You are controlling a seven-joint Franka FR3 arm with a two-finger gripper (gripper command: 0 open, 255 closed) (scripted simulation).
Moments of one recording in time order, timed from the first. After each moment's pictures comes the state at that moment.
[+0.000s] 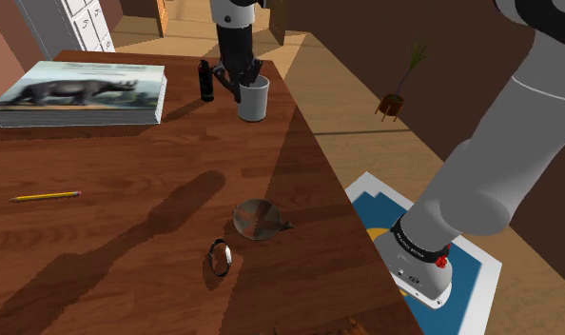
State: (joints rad) arm 0.17 0.09 0.18 -1.83 -0.04 1.81 0.44
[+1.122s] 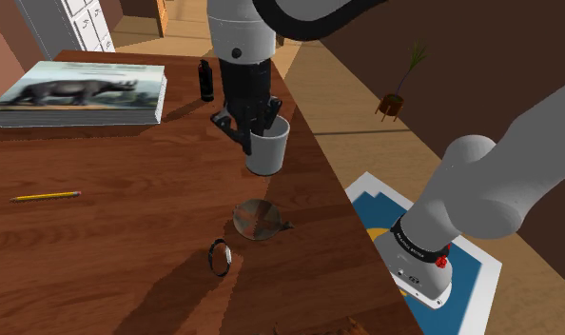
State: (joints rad) arm 0.33 -0.25 0.35 -2.15 0.10 1.81 0.71
